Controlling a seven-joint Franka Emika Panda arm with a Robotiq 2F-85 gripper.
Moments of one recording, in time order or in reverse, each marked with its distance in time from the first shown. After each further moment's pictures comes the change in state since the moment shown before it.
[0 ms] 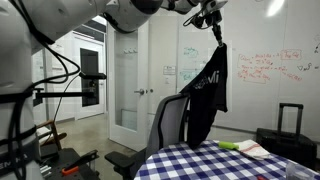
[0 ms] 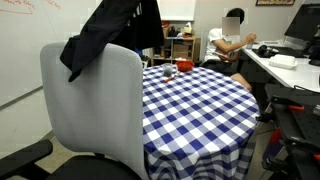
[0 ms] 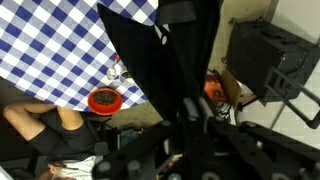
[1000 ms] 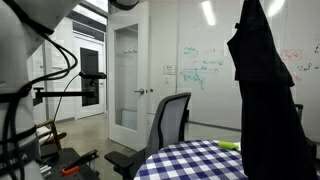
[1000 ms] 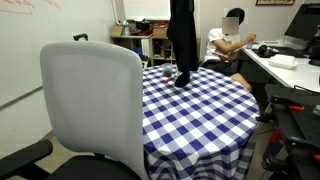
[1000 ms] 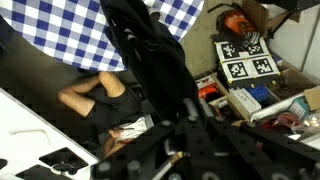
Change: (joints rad) arm -0.122 -0.204 -0.067 0.002 -0.072 -0.135 0.097
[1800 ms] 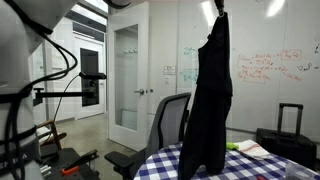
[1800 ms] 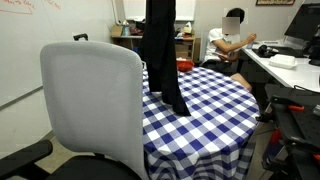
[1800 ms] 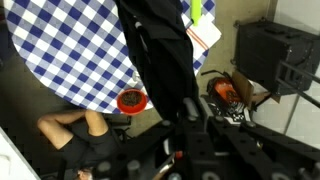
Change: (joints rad) arm 0.038 -0.016 0.135 -0.047 0.096 -0.074 -0.093
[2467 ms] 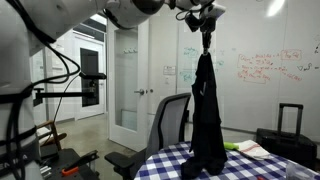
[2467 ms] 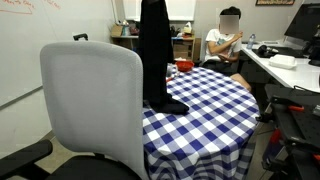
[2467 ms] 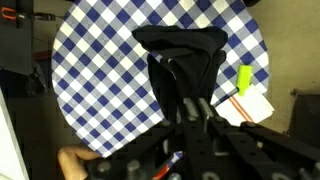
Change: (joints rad) arm 0.034 0.213 0.061 0.005 0.071 -0.127 -0.002
